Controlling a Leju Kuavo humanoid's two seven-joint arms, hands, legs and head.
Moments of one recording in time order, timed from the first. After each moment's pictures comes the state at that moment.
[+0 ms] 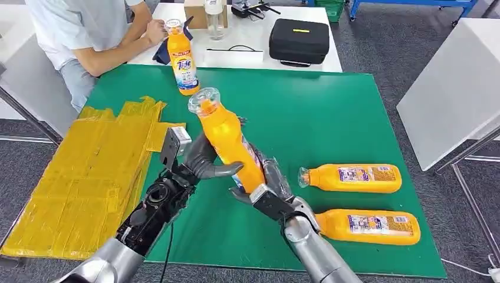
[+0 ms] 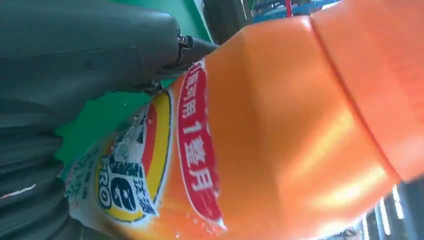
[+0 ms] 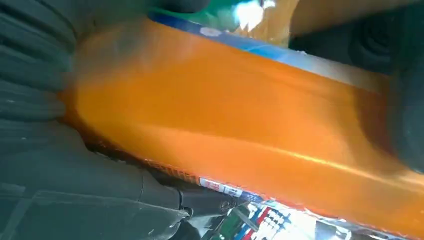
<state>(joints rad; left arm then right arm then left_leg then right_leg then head) -0.46 -0.07 -0.43 -1.13 0.14 -0.30 -0.30 -0.39 0.18 0.53 -0.90 0.40 -0.22 -0.69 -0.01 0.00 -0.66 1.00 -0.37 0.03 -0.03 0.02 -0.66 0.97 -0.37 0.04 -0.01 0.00</state>
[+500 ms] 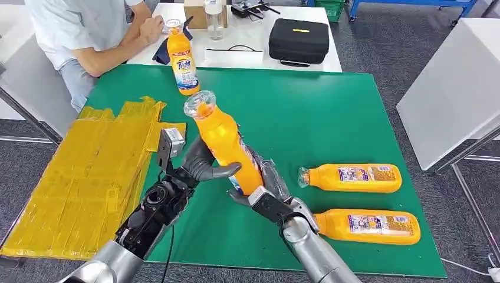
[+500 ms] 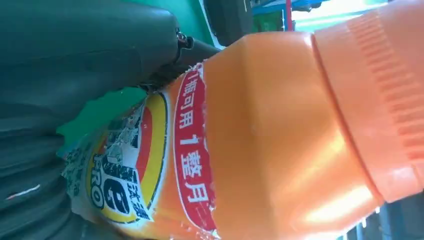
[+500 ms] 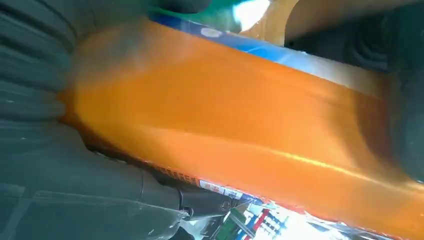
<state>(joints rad) -0.45 -0.07 -0.43 -1.13 0.22 -0.36 -0.32 -0.40 0.18 0.54 -0.88 0.39 -0.22 -0.70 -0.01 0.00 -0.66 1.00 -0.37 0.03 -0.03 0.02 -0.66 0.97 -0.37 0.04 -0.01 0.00</state>
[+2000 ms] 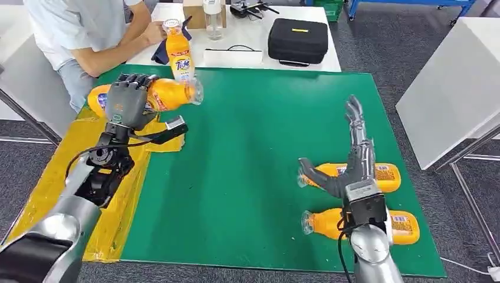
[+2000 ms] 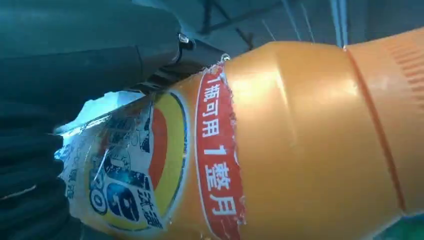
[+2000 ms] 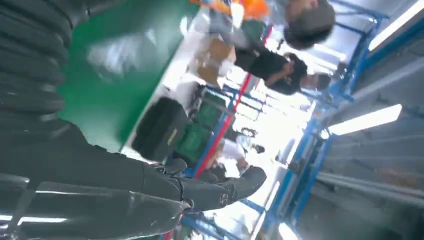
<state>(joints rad) -0.73 0.16 -0.23 -0.77 -1.44 0.55 -0.04 -0.15 0.02 0.26 -1.72 0.31 -0.24 -0.44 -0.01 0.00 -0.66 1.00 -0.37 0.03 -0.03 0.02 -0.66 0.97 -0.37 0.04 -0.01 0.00</state>
